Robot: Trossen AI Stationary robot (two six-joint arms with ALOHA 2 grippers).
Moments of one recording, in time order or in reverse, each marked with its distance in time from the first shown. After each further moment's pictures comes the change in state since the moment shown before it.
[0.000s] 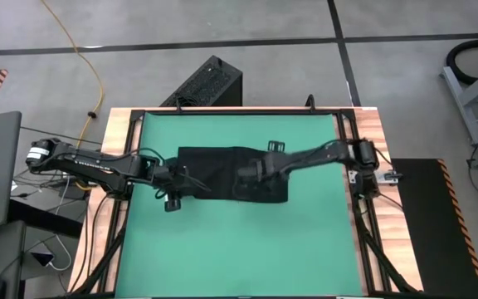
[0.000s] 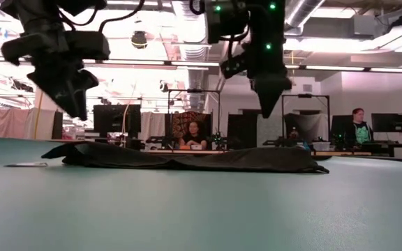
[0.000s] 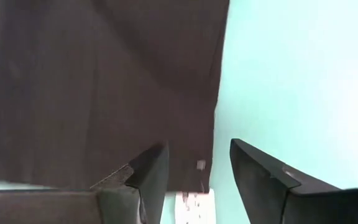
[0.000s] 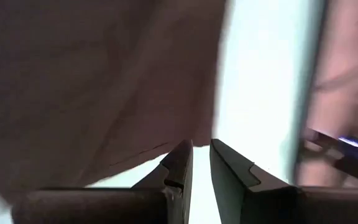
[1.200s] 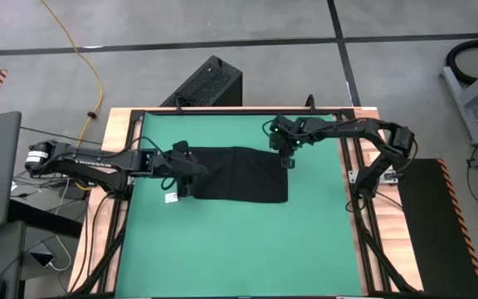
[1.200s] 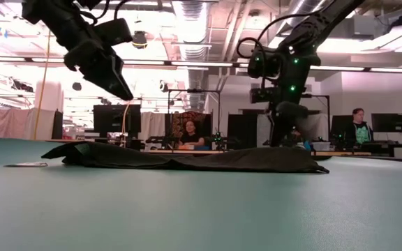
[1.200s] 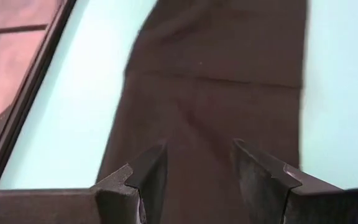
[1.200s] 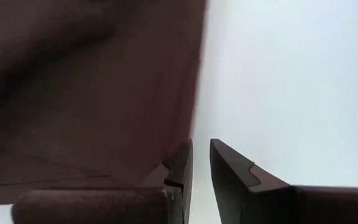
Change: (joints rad) left arm 0.118 -0.002 0.000 0.290 -0.185 0.252; right arm -0.468 -0.314 -0.590 0.744 -0.498 -0.564
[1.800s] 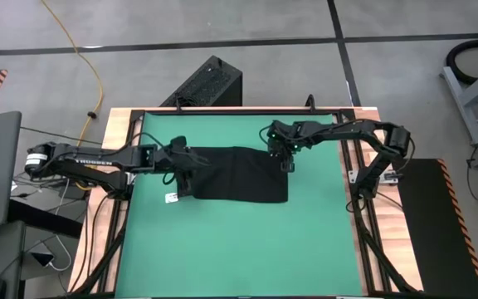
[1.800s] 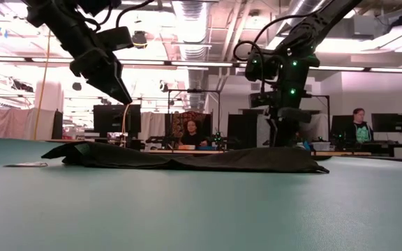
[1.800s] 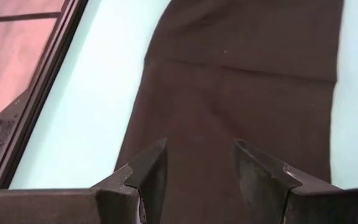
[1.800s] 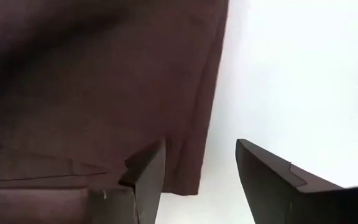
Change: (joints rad) left arm 0.077 0.000 0.000 -0.017 0.001 0.028; right arm 0.042 0.030 0.000 -0.010 0.061 -0.004
